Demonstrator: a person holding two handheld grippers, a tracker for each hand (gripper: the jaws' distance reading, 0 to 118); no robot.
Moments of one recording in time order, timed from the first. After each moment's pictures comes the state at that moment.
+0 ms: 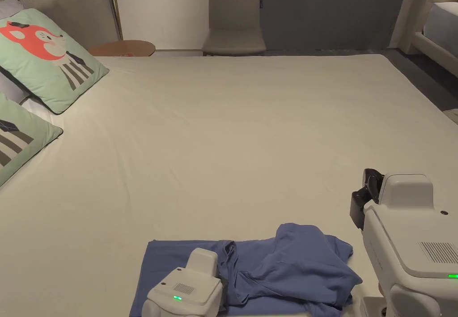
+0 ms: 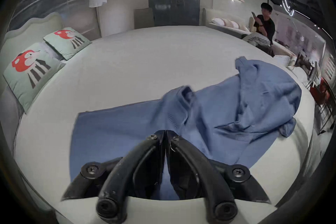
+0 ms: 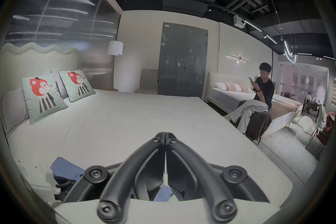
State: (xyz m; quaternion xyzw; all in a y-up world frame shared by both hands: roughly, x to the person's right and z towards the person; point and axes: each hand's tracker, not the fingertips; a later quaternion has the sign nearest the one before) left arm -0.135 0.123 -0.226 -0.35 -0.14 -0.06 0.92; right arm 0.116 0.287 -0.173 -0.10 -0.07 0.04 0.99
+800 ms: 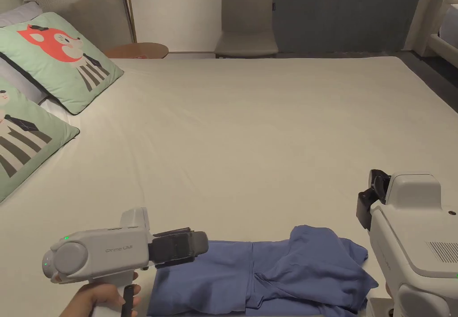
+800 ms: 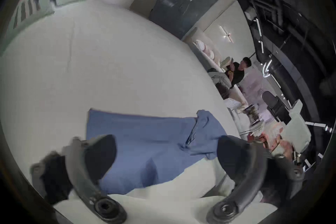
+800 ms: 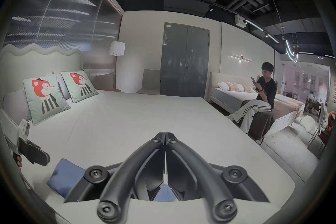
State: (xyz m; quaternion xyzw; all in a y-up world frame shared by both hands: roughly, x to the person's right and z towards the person) left arm -0.313 0.202 -0.272 -0.42 -0.26 0.25 0.83; right arm 0.100 0.287 -0.179 -0.10 -0.05 0.03 0.99
